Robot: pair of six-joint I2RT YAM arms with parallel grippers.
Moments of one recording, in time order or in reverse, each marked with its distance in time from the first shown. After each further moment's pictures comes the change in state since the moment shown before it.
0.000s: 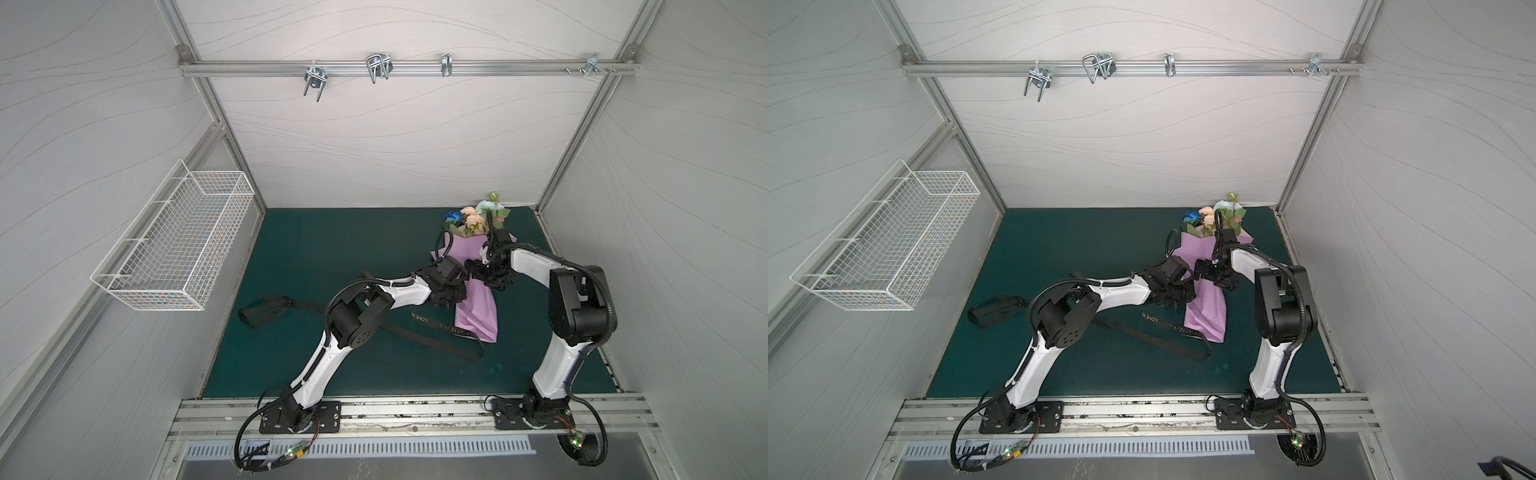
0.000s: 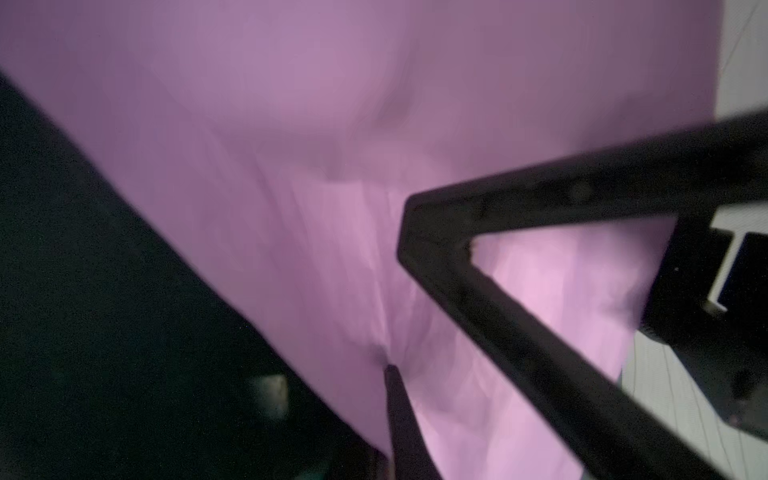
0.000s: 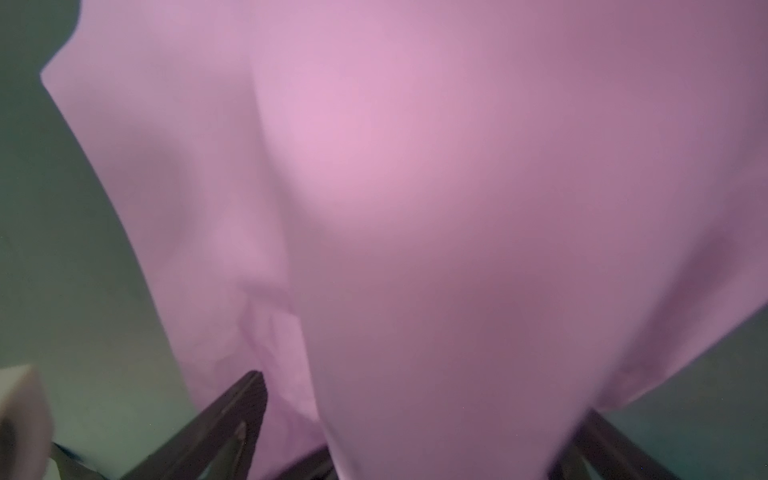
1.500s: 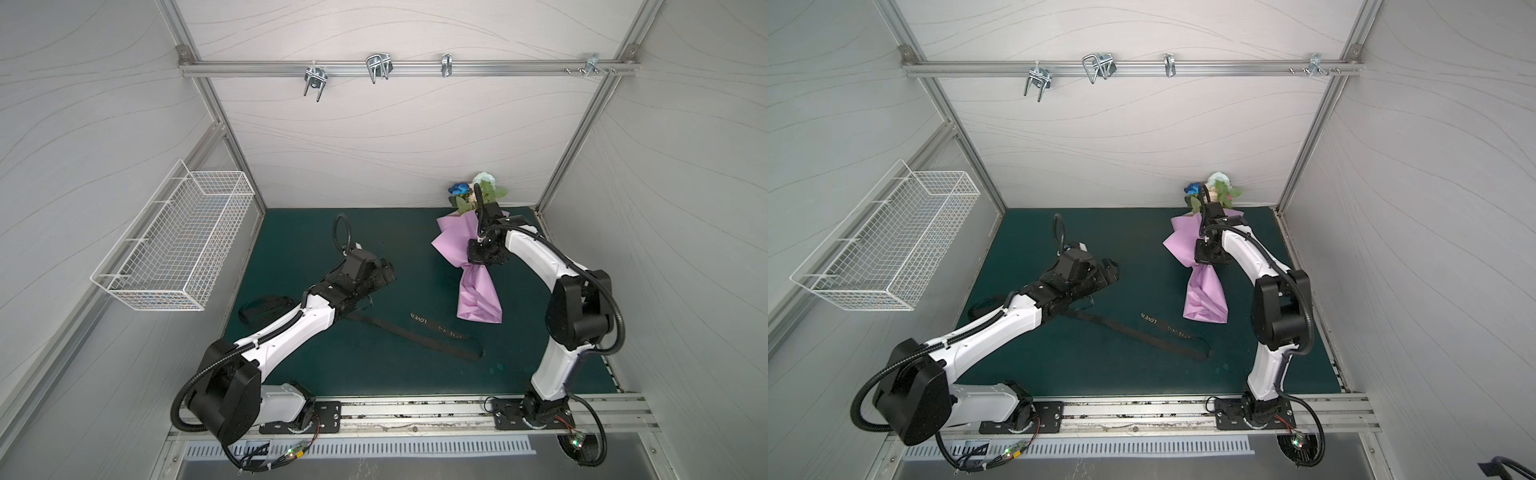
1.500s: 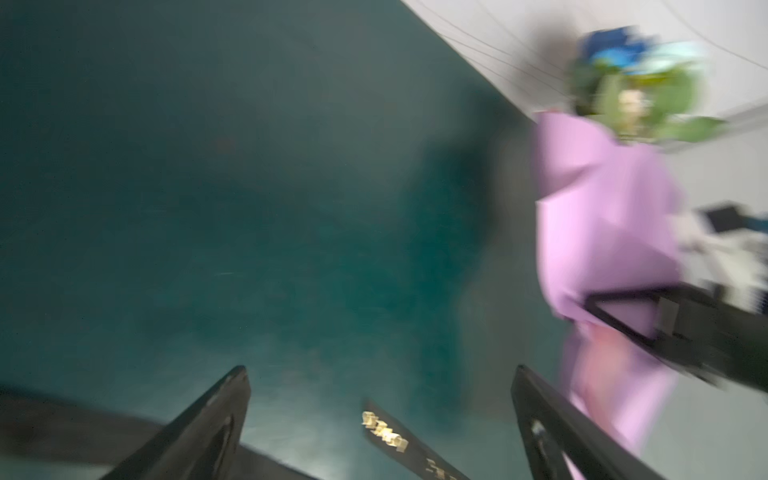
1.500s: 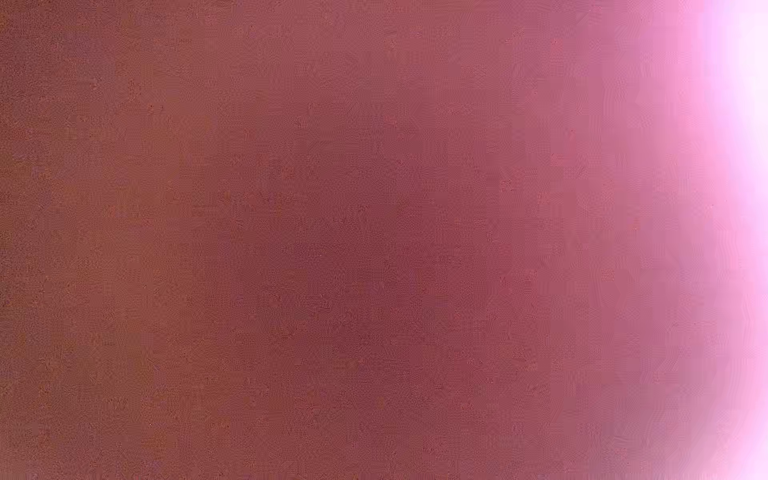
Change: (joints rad) left arm 0.343 -1.017 -0.752 -0.132 -0.345 0.012; right arm 0.138 -0.072 0.328 -0.343 0.222 0.038
